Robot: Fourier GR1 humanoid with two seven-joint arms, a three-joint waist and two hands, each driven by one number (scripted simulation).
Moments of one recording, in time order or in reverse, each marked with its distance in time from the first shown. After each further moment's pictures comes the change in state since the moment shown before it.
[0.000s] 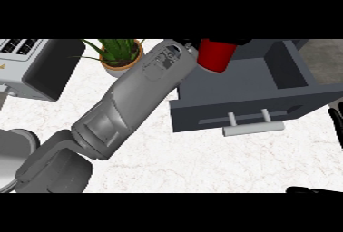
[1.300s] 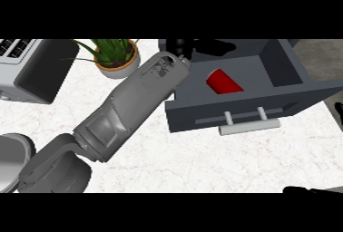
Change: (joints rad) left arm 0.056 0.000 -0.102 0.034 0.133 0.156 -0.092; right arm -0.025 -0.040 0.034 -0.052 0.109 0.001 -0.037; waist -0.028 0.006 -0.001
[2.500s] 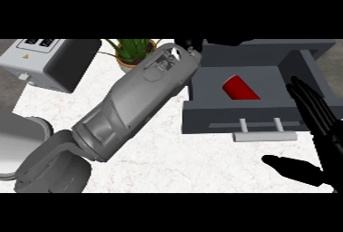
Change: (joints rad) left arm -0.045 0.004 0.025 -0.073 0.107 0.038 -0.023; right arm -0.126 -0.176 0.240 0.130 0.734 -0.091 -0.104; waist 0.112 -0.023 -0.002
